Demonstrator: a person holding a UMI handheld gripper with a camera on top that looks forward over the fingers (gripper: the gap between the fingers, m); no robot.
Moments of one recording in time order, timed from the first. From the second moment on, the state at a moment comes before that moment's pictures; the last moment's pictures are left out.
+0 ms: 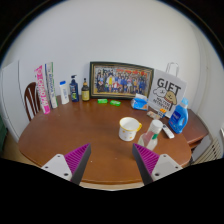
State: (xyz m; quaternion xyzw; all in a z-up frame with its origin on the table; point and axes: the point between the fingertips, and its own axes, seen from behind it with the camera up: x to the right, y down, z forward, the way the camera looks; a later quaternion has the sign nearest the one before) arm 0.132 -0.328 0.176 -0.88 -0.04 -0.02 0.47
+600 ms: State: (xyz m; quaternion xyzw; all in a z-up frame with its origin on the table) arm 0.273 -0.225 0.065 -0.84 -0.03 -0.02 0.54
